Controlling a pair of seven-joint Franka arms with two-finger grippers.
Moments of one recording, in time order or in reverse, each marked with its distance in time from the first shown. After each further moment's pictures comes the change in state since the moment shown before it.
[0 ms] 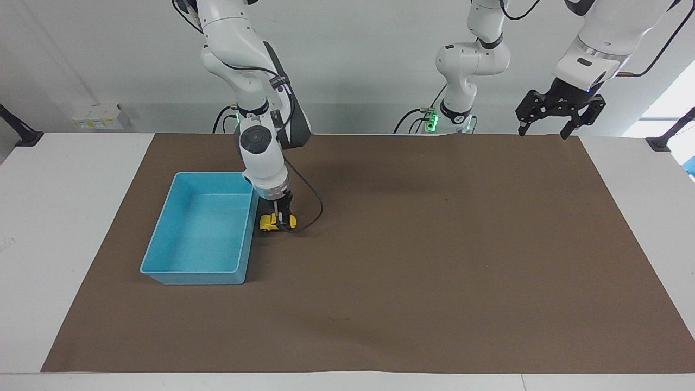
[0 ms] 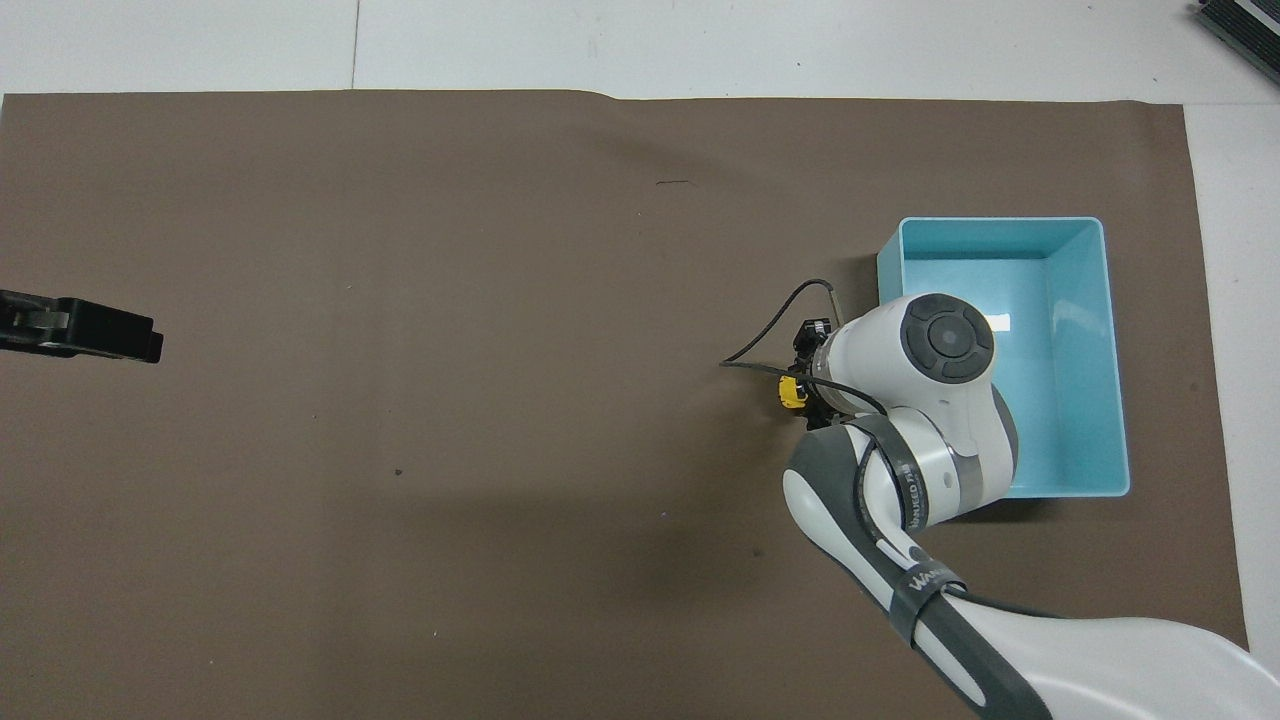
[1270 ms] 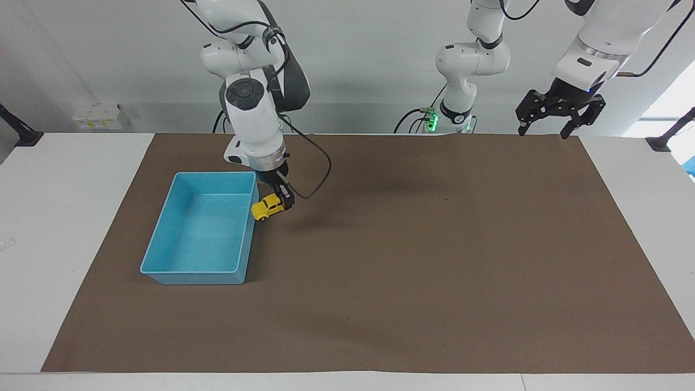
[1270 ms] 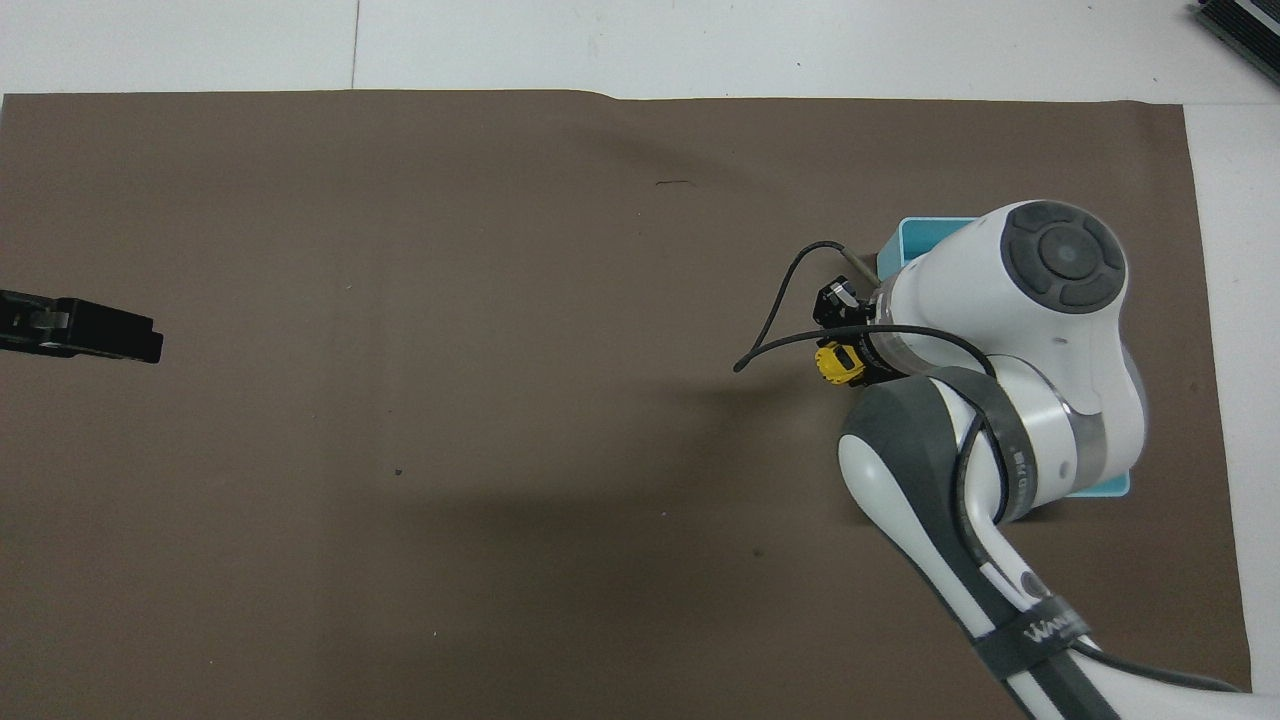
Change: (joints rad) left arm 0.000 0.000 0.000 0.000 0.000 0.000 0.000; right arm -0.048 -0.106 -0.015 0.198 0.001 -0.322 -0.595
